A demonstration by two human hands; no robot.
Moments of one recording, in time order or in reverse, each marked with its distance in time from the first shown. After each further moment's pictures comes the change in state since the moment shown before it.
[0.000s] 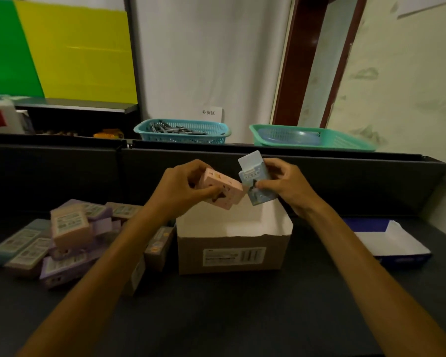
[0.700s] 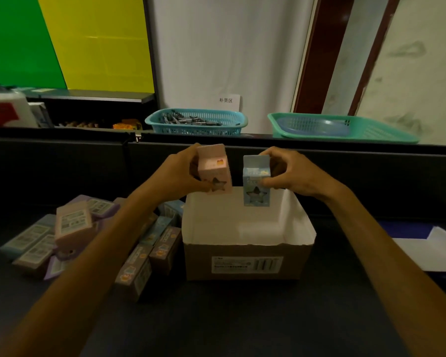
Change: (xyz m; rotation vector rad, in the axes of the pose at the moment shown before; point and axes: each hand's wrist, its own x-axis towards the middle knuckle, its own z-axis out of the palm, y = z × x) left_hand 0.039 -0.026 -0.018 0.115 -0.129 -0.116; right_hand 0.046 -0.001 -0.004 -0.285 -0.330 -0.103
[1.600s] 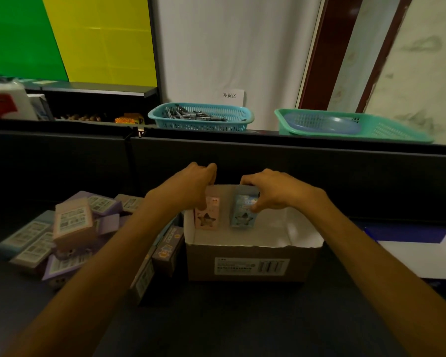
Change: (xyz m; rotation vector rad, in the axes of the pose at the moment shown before) left_hand 0.019 -0.029 0.029 0.620 -0.232 -0.110; right_hand 0.036 0.007 0.056 -0.729 -0.250 0.037
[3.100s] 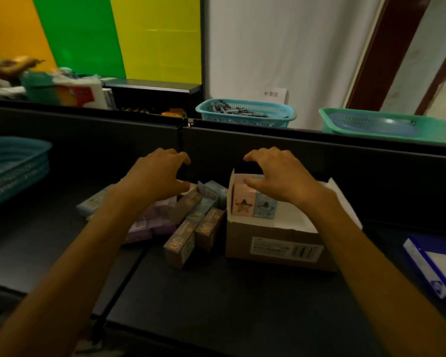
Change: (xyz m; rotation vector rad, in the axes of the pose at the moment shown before) left_hand -0.111 -0.057 -0.049 0.159 0.073 -0.298; right_hand -0.024 -0.083 -0.028 0.058 0.302 -0.136
